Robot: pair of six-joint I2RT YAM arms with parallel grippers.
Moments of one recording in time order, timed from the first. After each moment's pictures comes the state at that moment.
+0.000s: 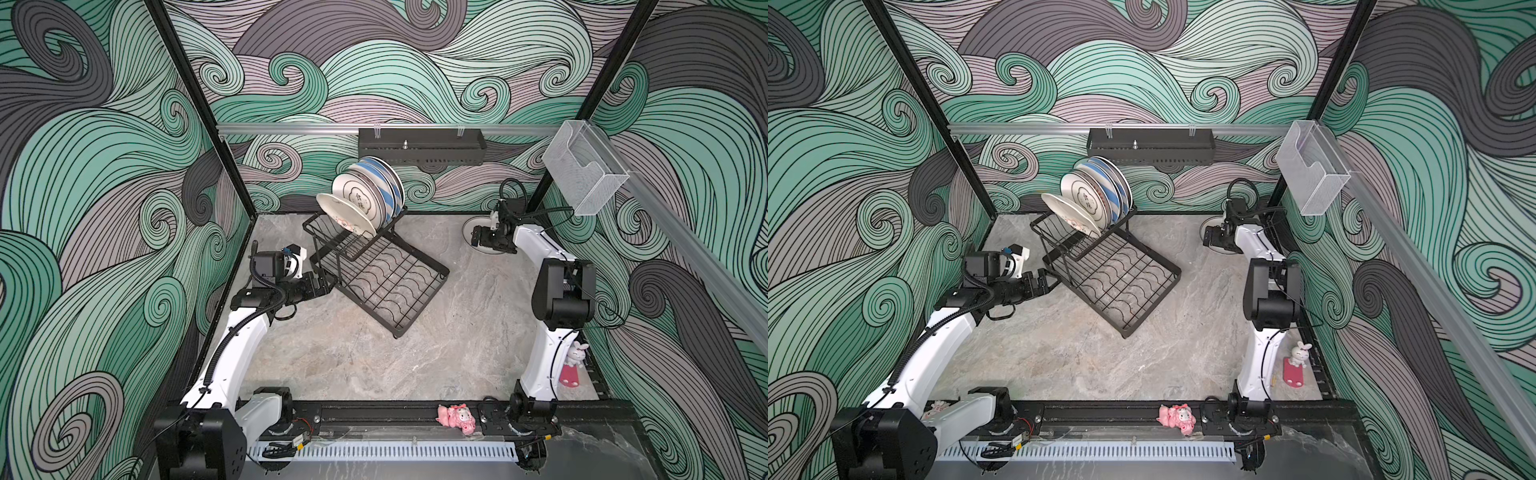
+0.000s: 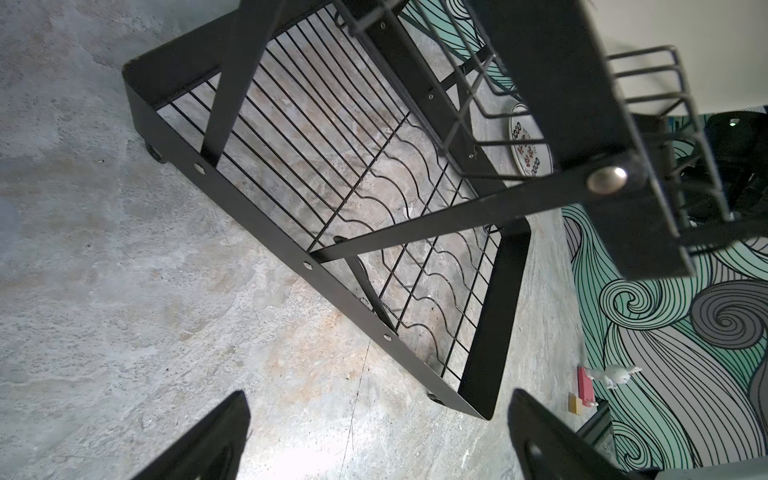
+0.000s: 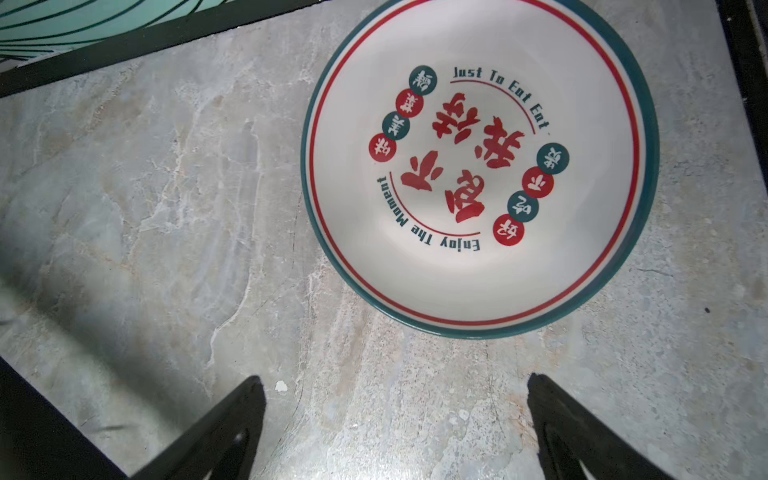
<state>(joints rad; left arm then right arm) -0.01 1.09 0.85 -0.58 0.53 -0.34 -0.04 2.08 1.68 -0.62 -0.06 0.13</state>
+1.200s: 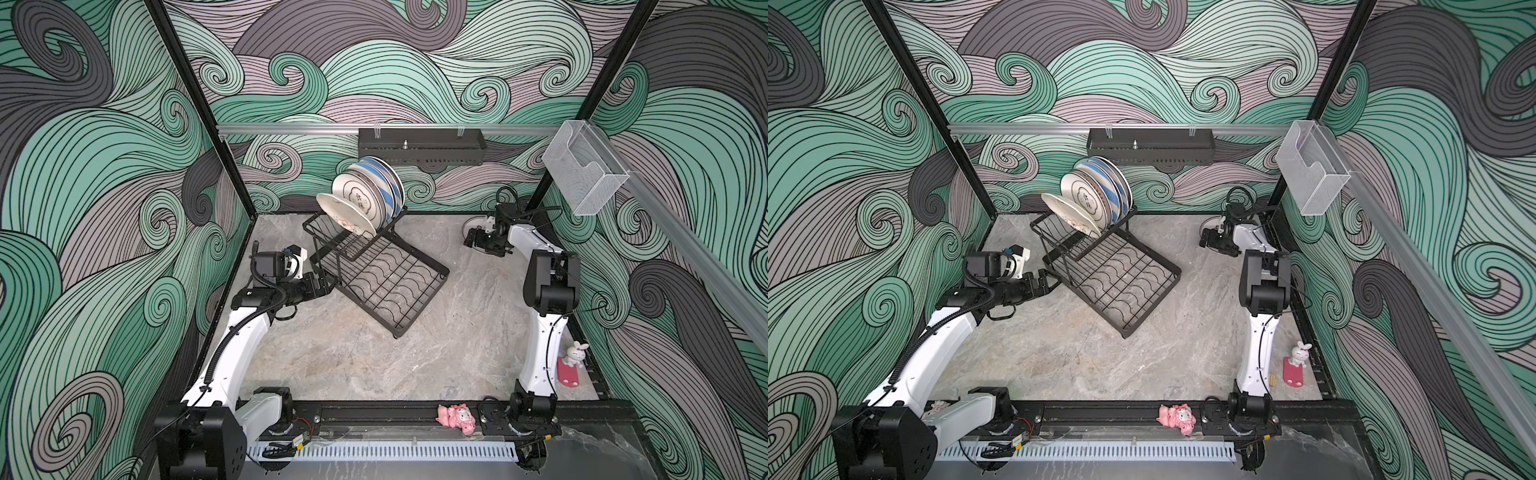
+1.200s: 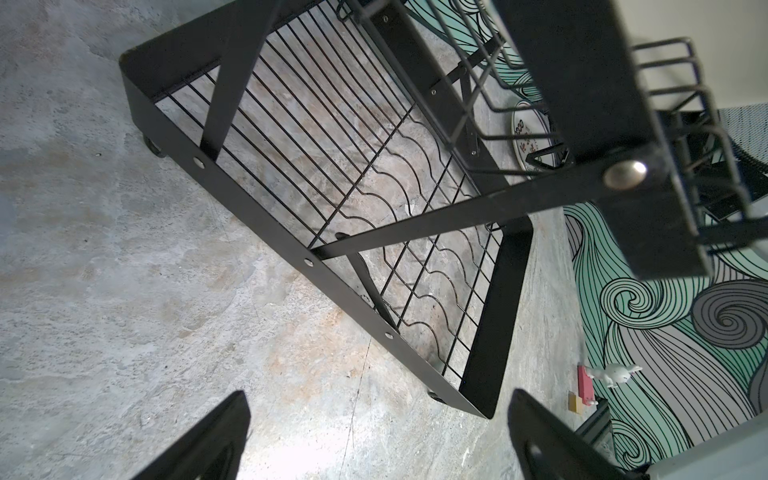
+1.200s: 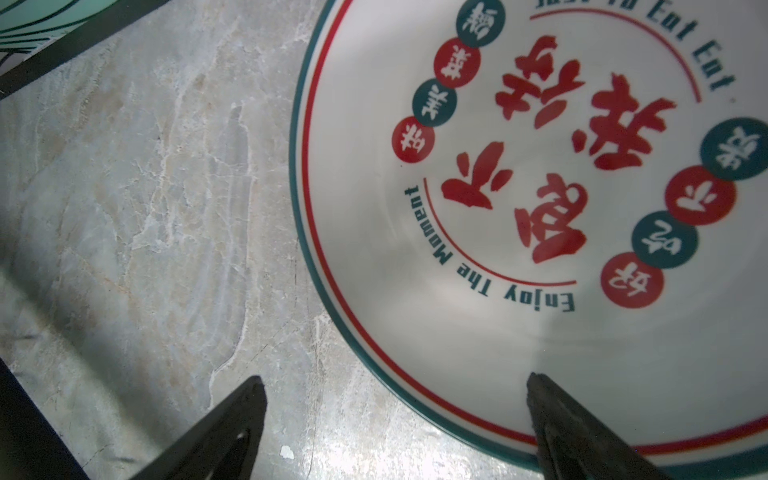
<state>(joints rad) -0.01 1.09 0.85 -0.58 0.53 -0.35 -0.07 2.27 1.81 -0.63 -0.23 0.17</state>
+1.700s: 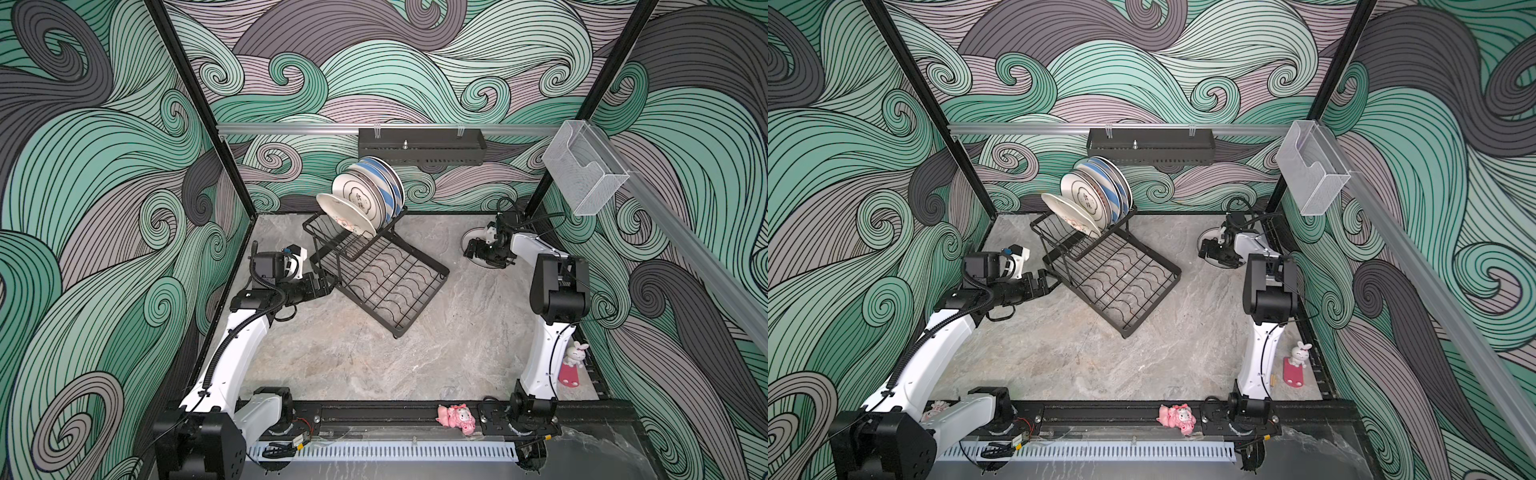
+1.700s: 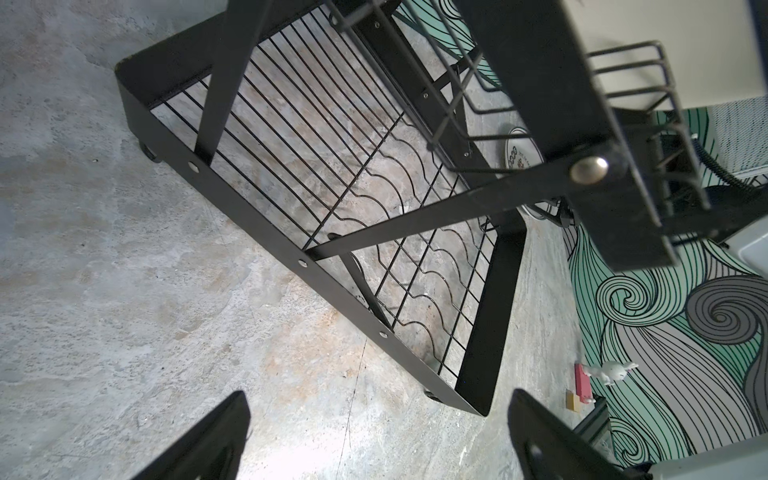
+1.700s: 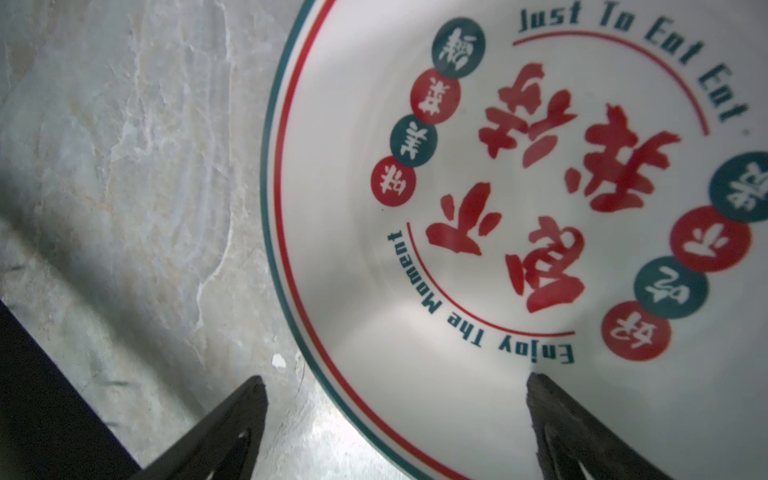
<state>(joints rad) -0.02 1.07 0.85 -0.58 0.53 -0.35 -0.06 2.11 1.54 -0.60 -0.24 0.18</state>
